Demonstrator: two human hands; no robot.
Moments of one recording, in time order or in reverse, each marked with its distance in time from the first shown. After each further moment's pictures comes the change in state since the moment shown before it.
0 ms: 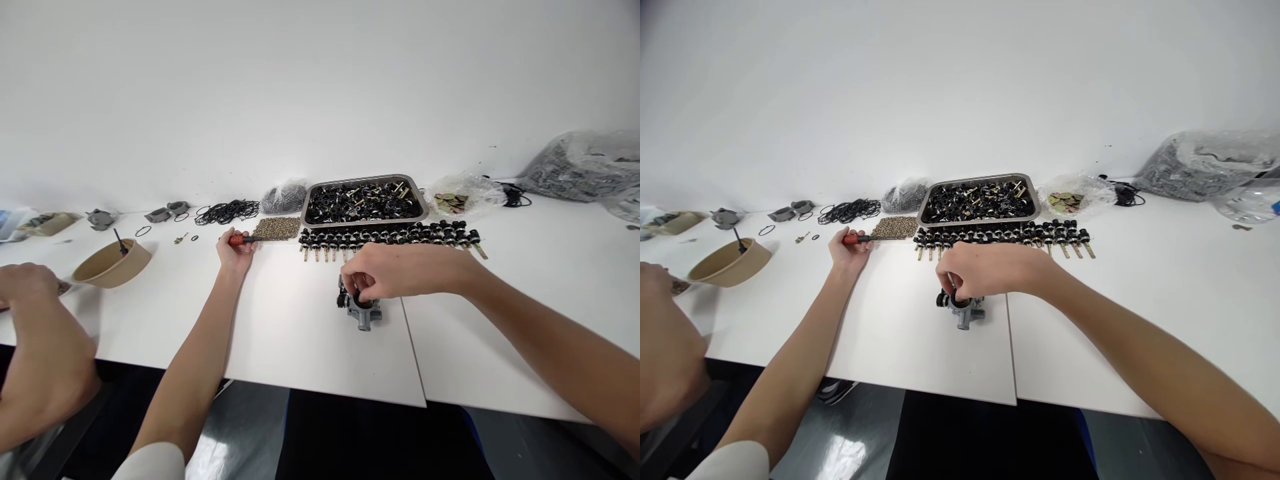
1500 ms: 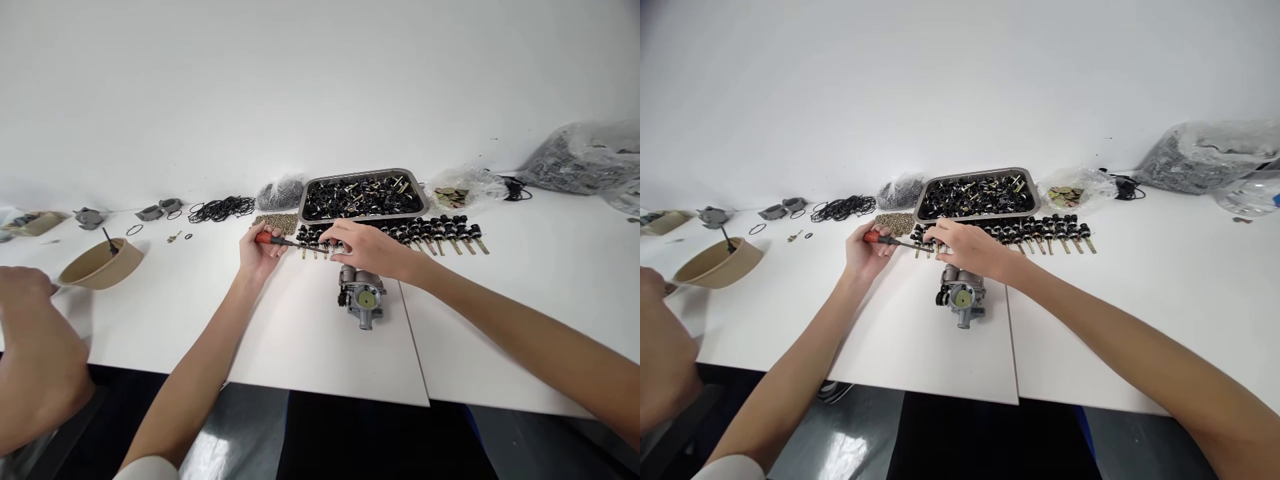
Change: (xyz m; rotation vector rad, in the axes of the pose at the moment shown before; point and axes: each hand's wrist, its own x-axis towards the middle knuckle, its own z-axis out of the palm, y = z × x) left_hand -0.073 -0.019 0.058 -0.054 -0.381 -0.258; right_hand 0.056 0.044 0.031 -0.109 0.552 -0.166
